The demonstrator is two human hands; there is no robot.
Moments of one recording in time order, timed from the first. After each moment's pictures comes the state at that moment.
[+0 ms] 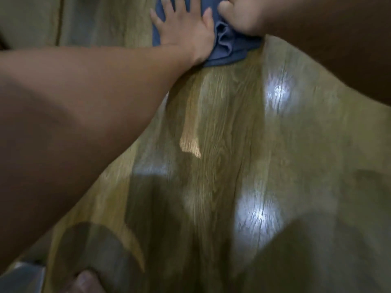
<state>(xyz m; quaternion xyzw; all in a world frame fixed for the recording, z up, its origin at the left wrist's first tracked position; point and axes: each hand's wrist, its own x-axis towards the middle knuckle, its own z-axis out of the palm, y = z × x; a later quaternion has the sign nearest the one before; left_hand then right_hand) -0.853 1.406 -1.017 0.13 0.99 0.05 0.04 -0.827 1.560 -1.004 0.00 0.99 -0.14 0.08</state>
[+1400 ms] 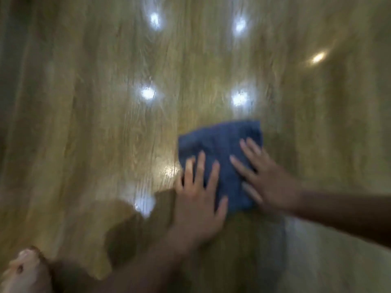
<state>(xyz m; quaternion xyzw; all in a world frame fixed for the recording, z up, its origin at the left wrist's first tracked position) -0.421 1.424 -0.974 0.32 0.92 0.13 0.16 -0.372 1.648 -0.979 -0.09 0.98 -0.12 0.09</state>
